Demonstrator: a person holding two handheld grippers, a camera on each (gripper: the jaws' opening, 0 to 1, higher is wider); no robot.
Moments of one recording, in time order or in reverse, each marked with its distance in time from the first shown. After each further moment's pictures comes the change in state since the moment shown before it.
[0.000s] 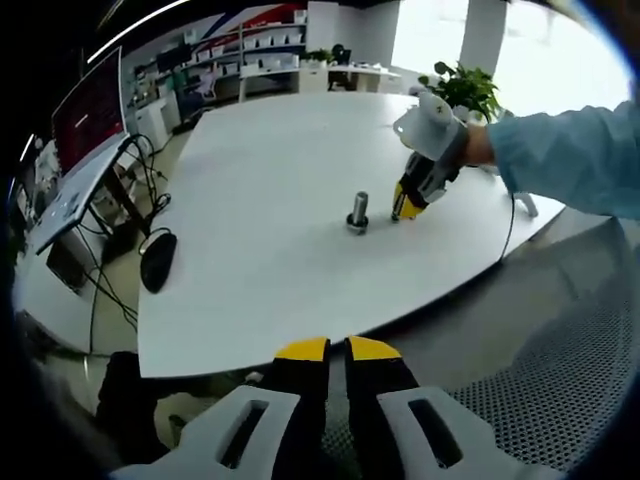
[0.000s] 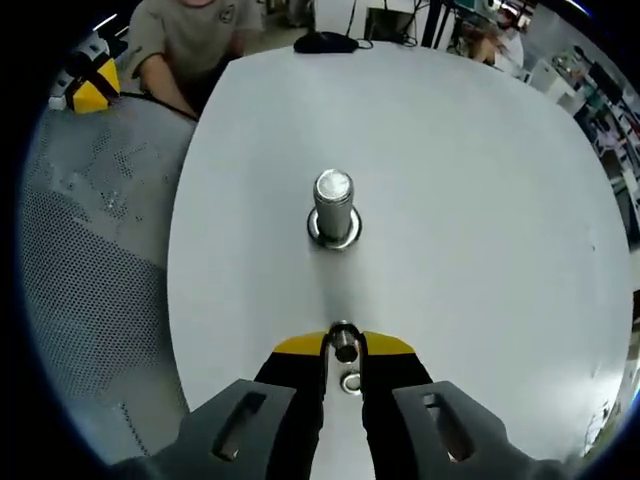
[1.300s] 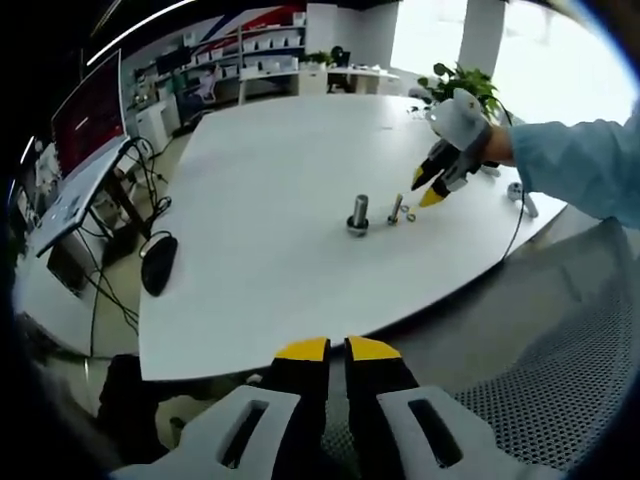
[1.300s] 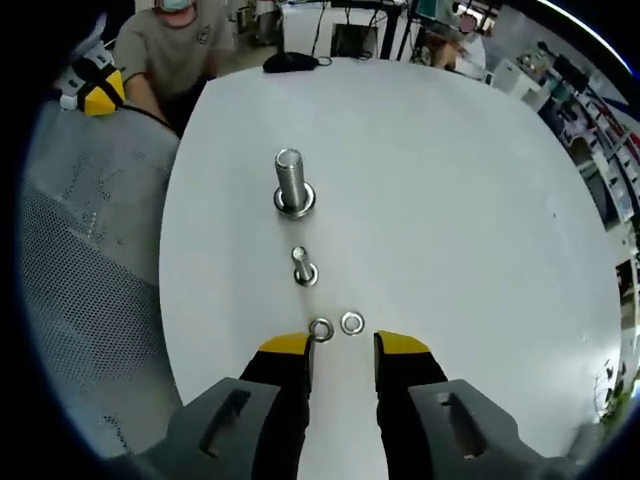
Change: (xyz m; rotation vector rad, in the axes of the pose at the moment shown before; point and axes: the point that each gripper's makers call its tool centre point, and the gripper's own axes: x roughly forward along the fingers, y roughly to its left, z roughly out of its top) left arm -0.001 0.000 0.002 0.007 -0.012 0.003; right arm -0.038 -0.022 -0.041 0.095 -0.089 -0.111
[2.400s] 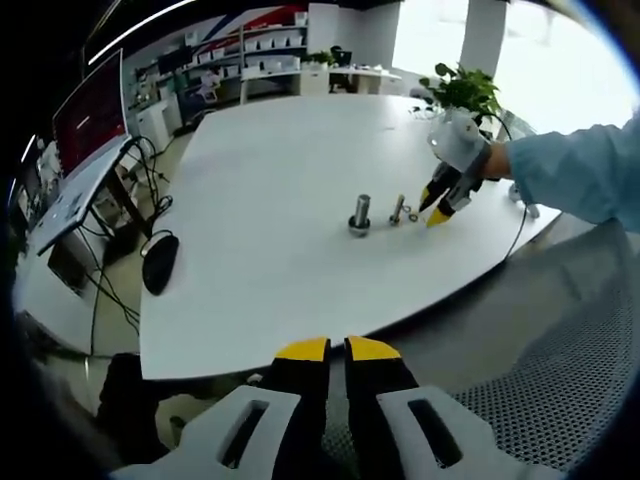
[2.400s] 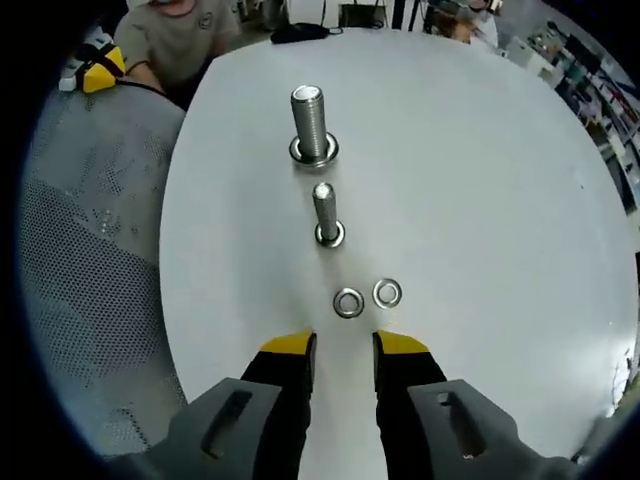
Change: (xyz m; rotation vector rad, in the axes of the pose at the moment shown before) left arm 0.001 0.002 0.000 -0.005 0.004 0.004; right arm 0.024 0.021 -0.028 0.019 0.089 0.085
